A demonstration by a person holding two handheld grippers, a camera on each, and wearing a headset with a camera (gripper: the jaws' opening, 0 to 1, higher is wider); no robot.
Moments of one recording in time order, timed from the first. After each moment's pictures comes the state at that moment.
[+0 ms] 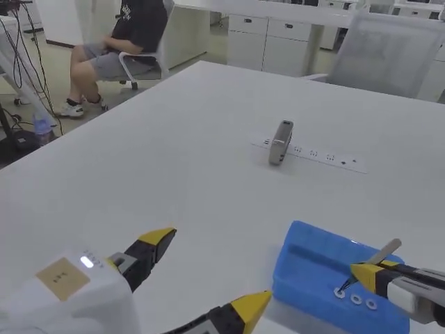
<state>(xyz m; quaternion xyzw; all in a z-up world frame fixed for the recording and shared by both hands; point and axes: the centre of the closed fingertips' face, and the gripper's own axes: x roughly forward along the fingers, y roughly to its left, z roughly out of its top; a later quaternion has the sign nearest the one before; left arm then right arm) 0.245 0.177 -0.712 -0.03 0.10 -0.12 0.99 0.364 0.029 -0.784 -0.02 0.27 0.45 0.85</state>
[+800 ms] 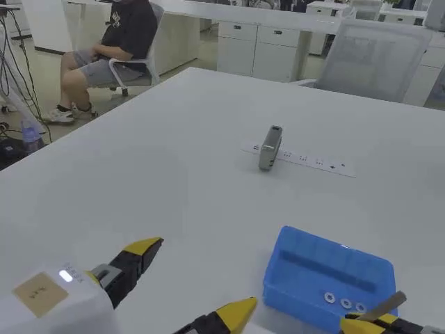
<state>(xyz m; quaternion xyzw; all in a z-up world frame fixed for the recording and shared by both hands) 0.245 0.178 -0.713 -0.03 0.10 -0.12 0.99 0.279 0.038 -0.789 0.01 0.29 0.50 0.81</state>
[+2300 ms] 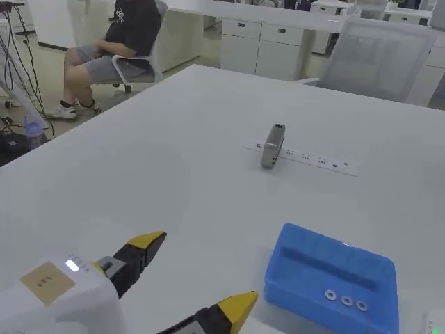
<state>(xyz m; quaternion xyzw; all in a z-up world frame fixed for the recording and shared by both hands) 0.244 0.180 -0.713 -0.03 0.10 -0.12 0.99 0.251 0.050 -0.820 -0.24 0.24 0.59 0.73</state>
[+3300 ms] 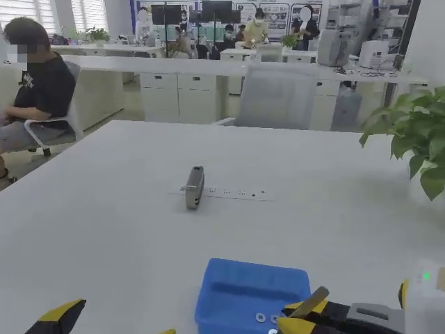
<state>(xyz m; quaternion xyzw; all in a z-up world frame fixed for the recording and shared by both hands) 0.245 0.180 -0.711 -0.07 0.09 -0.13 0.99 0.280 0.020 -0.718 -0.10 0.15 0.49 0.85</state>
